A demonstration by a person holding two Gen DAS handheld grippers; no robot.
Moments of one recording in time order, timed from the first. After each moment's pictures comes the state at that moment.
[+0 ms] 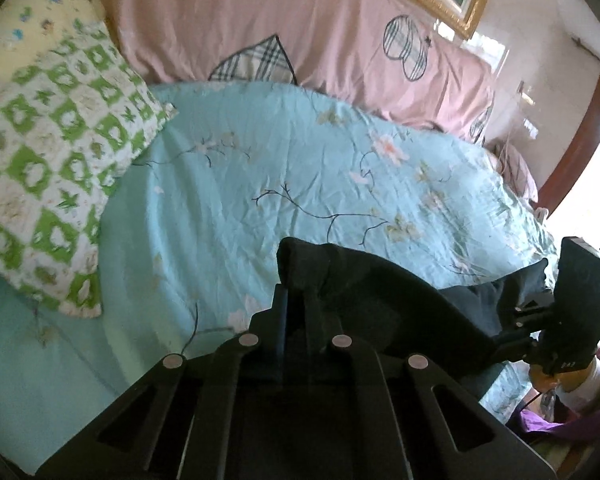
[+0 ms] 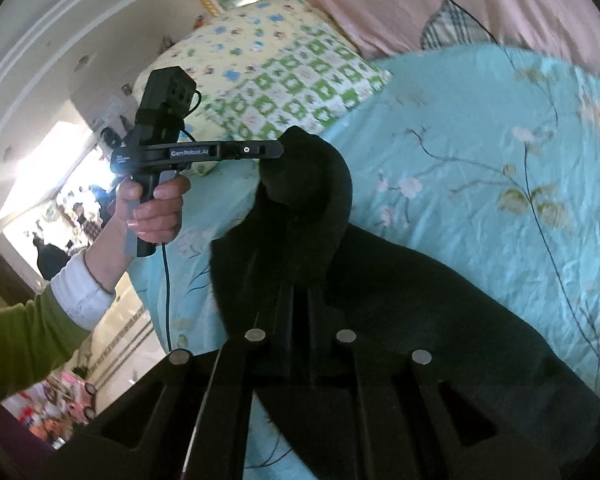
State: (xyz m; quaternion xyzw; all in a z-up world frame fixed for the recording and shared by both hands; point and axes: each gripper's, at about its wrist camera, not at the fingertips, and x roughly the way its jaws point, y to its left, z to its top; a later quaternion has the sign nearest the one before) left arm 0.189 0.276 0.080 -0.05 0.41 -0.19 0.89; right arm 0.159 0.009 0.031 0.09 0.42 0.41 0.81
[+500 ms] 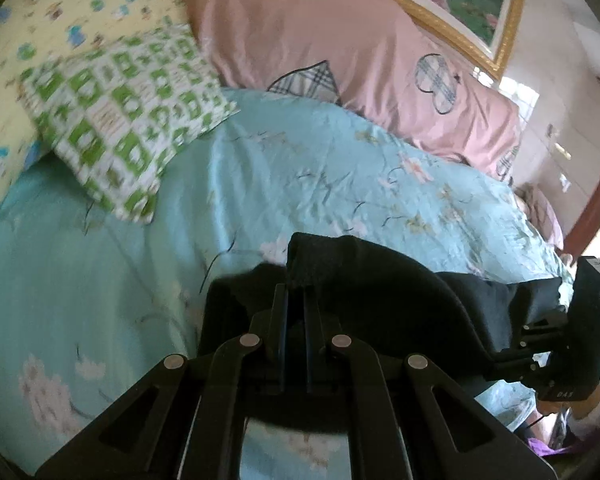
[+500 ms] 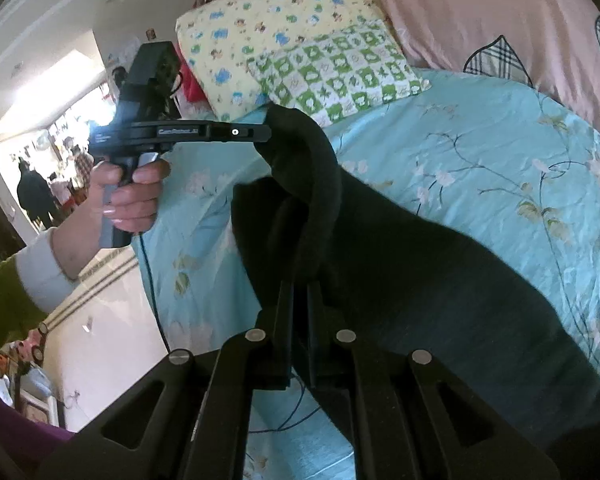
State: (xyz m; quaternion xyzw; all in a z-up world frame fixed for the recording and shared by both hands) left arm 0.092 0.296 0.046 -0.11 0.36 -0.10 0.92; right arm 0.097 0.044 0.019 -0.03 0.39 0.41 0.82
